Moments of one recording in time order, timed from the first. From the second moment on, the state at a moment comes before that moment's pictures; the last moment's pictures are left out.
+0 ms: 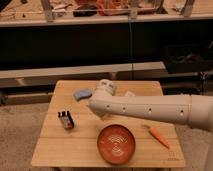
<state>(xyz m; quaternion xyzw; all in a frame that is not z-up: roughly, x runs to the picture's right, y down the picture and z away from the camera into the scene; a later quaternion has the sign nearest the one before) -0.047 0.131 0.771 -0.14 -0.16 -0.38 0.90</state>
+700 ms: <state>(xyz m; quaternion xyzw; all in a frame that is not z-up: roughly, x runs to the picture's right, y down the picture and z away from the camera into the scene) -0.069 0.126 0.790 -0.13 -0.18 -0.40 0.89</state>
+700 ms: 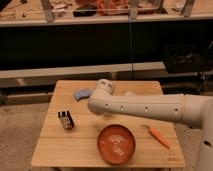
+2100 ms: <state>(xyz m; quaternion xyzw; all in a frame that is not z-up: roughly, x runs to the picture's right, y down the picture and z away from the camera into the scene) -0.159 0.142 0.795 -0.12 -0.25 -0.44 0.86</state>
